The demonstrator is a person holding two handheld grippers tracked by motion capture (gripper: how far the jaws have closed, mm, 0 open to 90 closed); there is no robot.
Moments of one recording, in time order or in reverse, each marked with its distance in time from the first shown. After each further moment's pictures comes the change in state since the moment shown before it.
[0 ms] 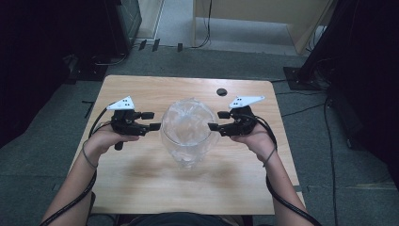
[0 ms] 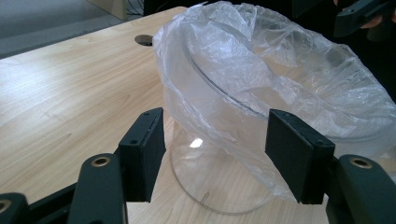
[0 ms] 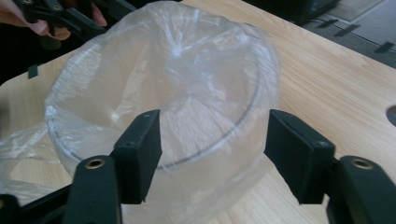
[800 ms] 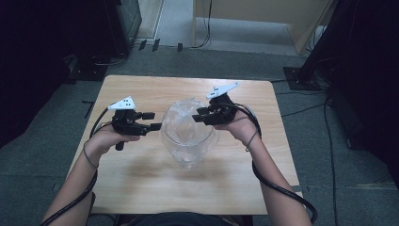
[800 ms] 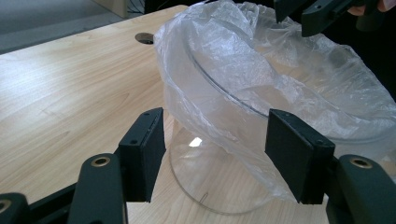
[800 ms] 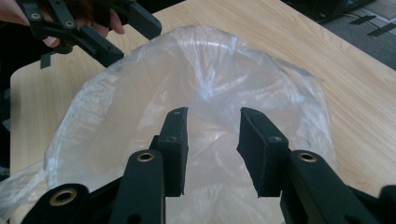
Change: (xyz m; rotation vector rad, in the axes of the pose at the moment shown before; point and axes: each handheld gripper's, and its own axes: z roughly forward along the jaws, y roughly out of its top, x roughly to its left) left arm -0.001 0.001 0.002 0.004 0.004 -0.010; right arm 0.010 0.045 0.043 0.089 0.069 -0.074
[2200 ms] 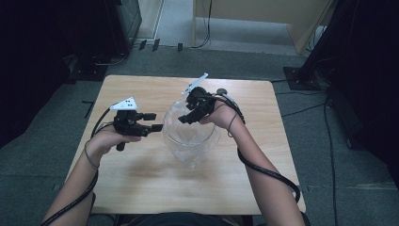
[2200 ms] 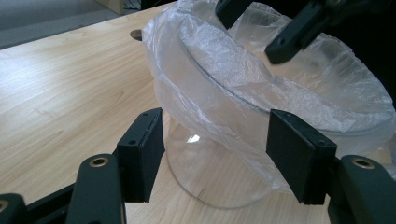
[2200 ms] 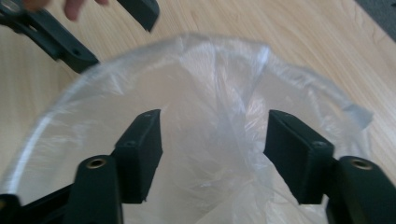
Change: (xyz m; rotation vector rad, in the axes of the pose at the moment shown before) left arm -0.002 0.000 0.003 0.008 -0.012 -0.002; right arm 0.005 0.042 0.045 0.225 0.000 -0.103
